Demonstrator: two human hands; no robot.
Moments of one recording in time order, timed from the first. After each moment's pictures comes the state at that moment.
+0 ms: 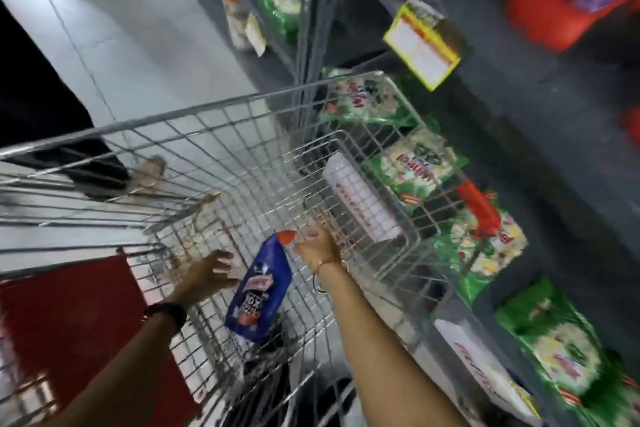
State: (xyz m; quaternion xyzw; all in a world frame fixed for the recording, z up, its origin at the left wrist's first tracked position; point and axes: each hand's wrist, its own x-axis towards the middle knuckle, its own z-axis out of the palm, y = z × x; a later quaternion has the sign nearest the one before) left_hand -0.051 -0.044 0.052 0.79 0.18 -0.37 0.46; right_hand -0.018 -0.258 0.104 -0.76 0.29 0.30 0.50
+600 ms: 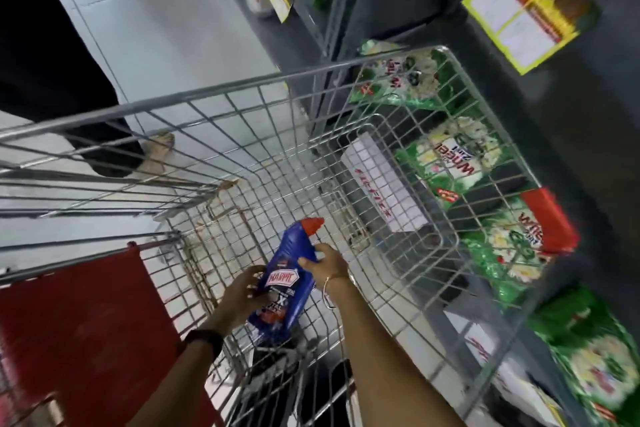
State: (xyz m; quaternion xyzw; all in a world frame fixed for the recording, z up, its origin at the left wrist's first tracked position) left_hand -0.096 -0.050 -0.005 0.70 0.23 -0.39 0.55; right_hand -0.040 -0.226 0.031 -0.78 0.28 0.36 0.43
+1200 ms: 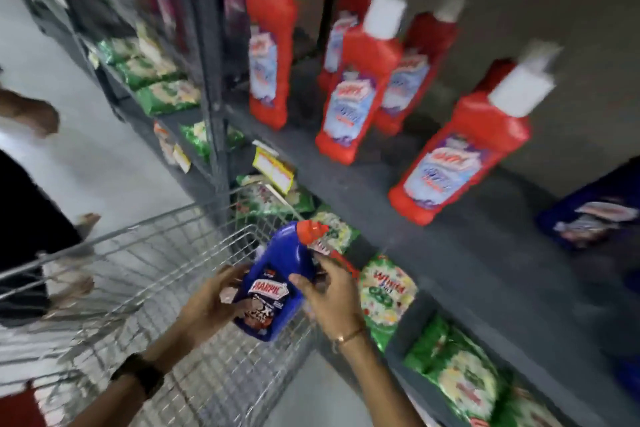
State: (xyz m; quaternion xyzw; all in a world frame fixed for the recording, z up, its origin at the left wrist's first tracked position) left_hand -0.009 -0.191 0.241 0.81 -0.13 -0.19 0.54; right_hand -0.057 -0.386 0.310 -0.85 0.13 -0.01 0.51
